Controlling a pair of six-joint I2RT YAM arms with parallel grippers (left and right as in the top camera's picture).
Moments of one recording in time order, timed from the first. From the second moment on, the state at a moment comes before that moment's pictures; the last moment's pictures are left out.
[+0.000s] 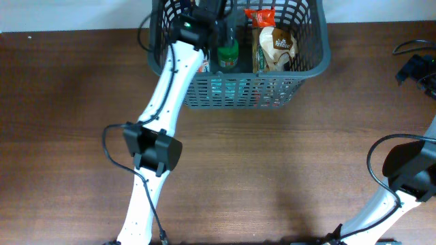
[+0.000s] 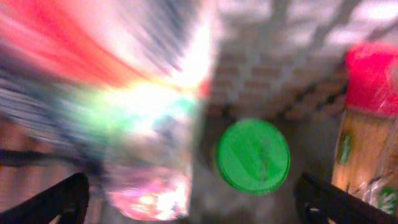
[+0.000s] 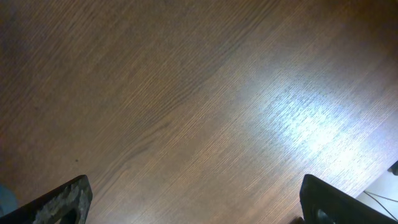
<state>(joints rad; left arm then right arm) -0.39 2.51 2.79 -1.12 -0.22 -0.35 -0.47 2.13 2.39 -1.67 0.18 0.34</state>
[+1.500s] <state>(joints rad) -0.16 1.41 2.26 -1.68 -0.33 -0.39 -0.47 2.13 2.39 -1.67 0.18 0.34</state>
